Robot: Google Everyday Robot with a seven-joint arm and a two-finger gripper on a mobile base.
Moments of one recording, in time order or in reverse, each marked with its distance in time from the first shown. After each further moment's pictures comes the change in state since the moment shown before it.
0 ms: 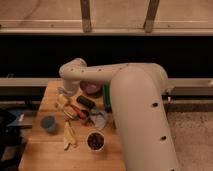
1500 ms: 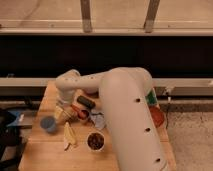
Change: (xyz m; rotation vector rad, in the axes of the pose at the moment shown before) arm 0.007 0.040 0.065 -0.074 0.062 0.033
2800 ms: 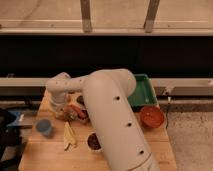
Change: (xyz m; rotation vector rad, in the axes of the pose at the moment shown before) arm -0.023 0.009 0.034 0.001 0.054 -0.017
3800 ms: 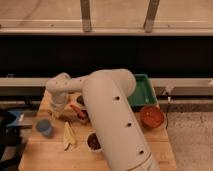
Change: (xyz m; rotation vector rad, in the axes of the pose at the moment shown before) arm 0.008 0.002 0.003 -0.008 0.022 0.005
